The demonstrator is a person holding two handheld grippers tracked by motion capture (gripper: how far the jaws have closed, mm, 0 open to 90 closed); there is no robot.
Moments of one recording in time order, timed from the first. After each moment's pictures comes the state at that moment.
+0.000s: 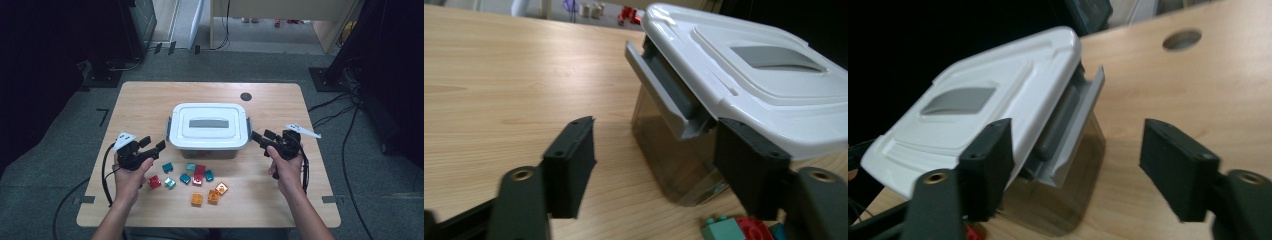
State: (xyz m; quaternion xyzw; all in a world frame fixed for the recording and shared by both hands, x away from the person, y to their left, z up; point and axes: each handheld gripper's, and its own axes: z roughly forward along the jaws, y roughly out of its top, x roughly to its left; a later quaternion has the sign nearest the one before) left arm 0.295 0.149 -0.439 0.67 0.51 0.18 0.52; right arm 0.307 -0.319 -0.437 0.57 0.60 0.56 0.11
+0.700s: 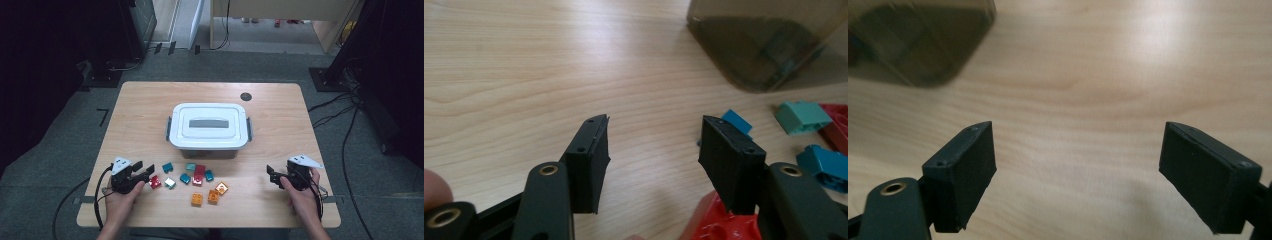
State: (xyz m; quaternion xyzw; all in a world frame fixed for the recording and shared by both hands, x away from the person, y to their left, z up) left arm 0.265 0.165 -0.510 0.71 0.53 0.18 0.43; right arm 0.242 -0.345 -0.502 0.60 0.68 0.37 0.21
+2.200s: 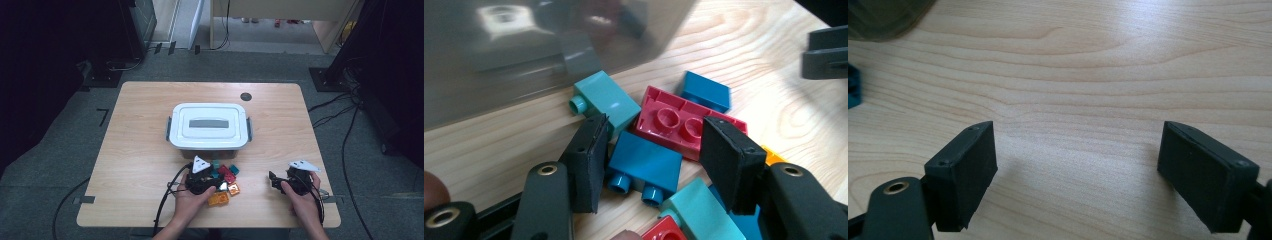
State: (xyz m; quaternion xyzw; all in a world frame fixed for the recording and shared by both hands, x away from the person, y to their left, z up) left arm 0.265 -0.041 -0.521 0.78 0.43 0.07 0.45; right arm 0.237 -0.350 -0.519 0.61 0.69 0.33 0.21
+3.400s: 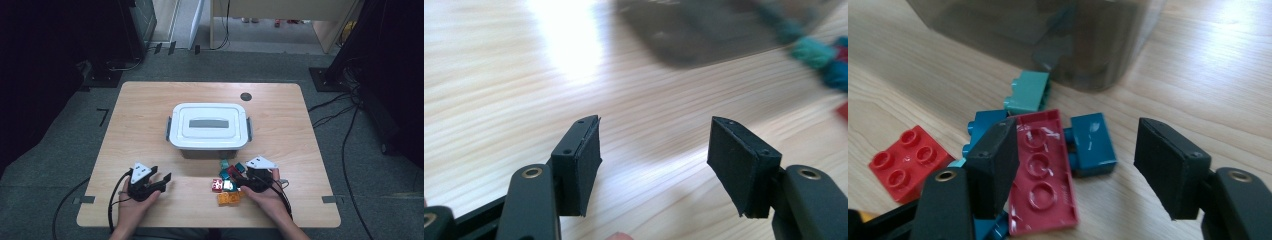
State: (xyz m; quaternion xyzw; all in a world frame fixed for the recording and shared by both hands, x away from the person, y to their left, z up) left arm 0.246 0.140 -0.515 0.74 0.48 0.18 0.42; right arm 0.251 -0.238 -0.509 0.49 0.77 0.38 0.18
